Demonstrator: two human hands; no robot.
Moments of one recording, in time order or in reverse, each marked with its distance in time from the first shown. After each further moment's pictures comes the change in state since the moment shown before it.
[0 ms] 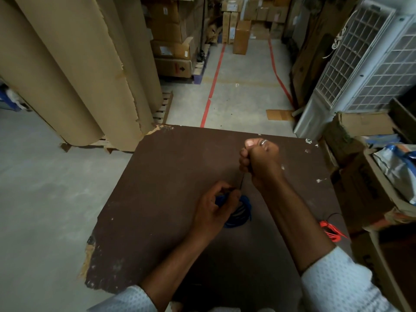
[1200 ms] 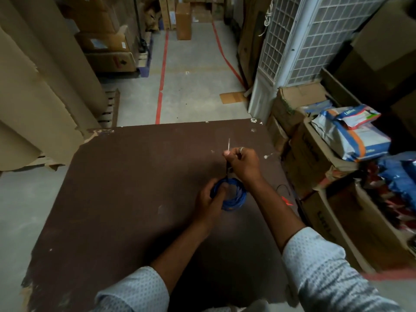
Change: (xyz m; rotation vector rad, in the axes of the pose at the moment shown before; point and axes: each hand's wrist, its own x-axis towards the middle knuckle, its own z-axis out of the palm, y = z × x) left_hand 0.033 -0.056 0.152 -0.078 -0.139 -0.163; right_hand 0.070 0.074 -0.160 -0.527 0.175 -0.151
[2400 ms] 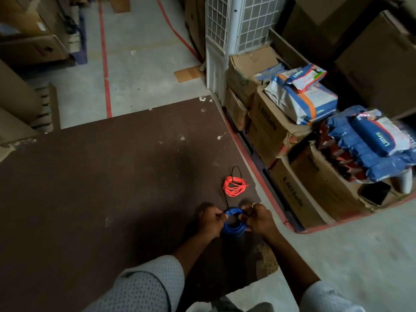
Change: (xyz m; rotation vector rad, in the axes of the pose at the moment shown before) left_hand -0.002 -0.108 0.142 0.608 -0.374 -0.418; right_hand -0.093 0.217 -0.113 -0.241 -0.069 0.652
